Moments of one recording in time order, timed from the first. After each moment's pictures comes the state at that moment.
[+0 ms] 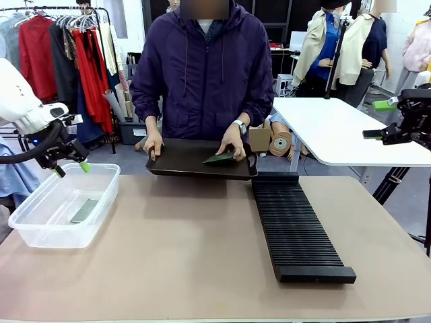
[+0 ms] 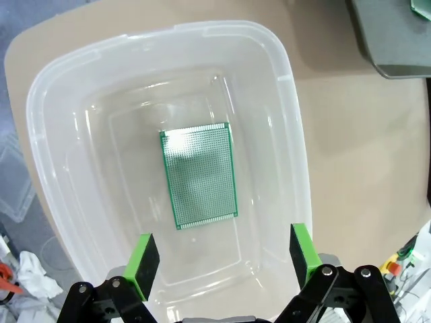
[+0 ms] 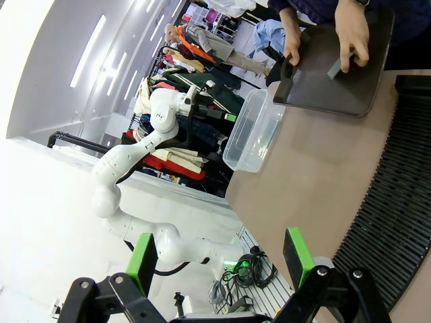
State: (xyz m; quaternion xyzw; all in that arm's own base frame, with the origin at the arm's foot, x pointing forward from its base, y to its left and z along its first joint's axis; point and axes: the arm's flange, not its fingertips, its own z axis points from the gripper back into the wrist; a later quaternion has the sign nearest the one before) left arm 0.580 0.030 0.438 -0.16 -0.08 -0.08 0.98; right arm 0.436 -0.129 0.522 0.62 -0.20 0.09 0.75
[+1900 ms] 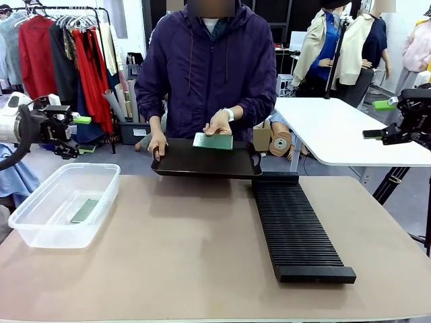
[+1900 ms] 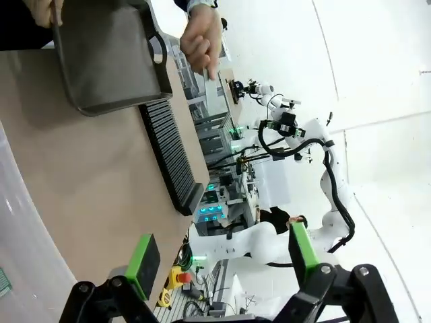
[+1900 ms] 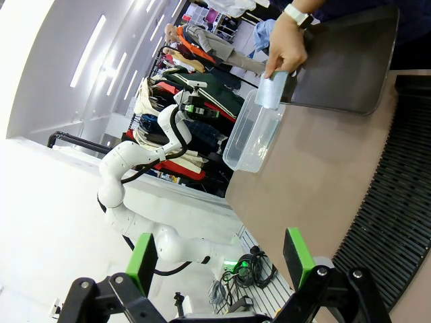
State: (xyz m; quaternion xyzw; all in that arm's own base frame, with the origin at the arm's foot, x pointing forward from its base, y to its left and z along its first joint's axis) left arm 0.564 0.051 0.444 -0.65 -0.10 -0.07 0.75; right arm 0.436 -0.129 0.522 0.62 -0.20 0.09 0.75
